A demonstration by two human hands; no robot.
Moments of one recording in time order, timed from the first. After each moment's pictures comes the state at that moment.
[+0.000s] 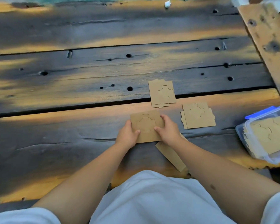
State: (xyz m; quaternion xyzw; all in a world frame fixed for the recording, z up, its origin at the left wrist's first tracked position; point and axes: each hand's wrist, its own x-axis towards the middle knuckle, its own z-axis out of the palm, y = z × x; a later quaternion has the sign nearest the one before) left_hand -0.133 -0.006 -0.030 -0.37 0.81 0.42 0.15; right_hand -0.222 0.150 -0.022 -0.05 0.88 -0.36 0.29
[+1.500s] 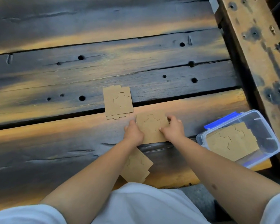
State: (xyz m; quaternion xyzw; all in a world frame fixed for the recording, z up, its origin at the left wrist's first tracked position) left_hand -0.302 0.159 -0.045 -0.41 0.77 0.41 0.26; right_hand -0.371 0.306 -0.046 0.08 0.91 -0.27 0.31
